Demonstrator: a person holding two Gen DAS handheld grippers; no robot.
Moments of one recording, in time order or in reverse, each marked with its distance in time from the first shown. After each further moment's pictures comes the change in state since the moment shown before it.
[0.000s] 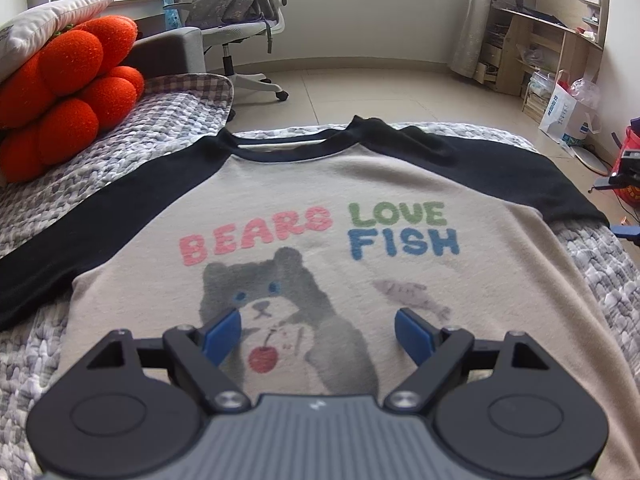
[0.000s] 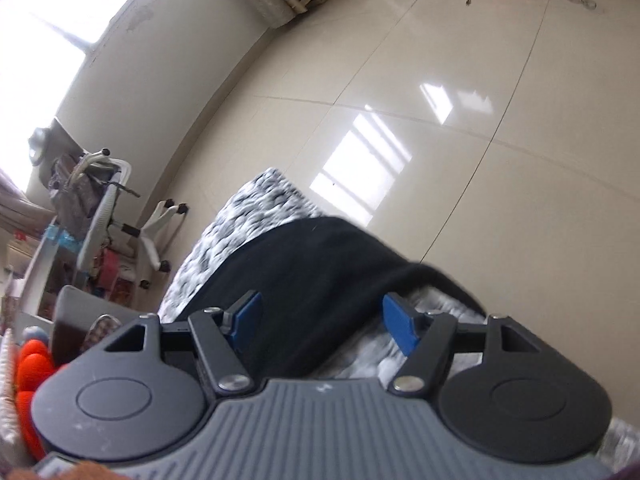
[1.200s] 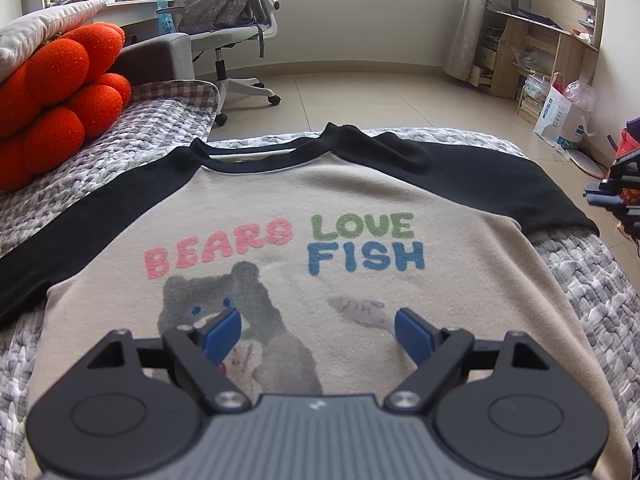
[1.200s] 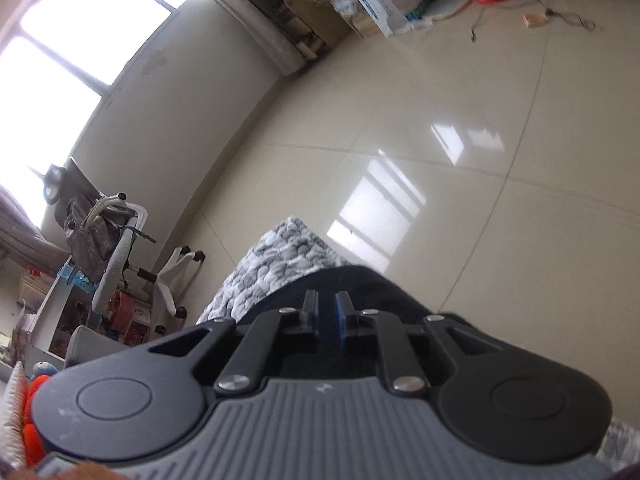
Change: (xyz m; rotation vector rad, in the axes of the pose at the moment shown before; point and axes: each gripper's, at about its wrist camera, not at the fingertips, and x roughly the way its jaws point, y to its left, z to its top) left arm 0.003 -0.024 0.006 0.001 -0.007 -0.007; right arm 0.002 0.013 0.003 0.042 -0.125 0.044
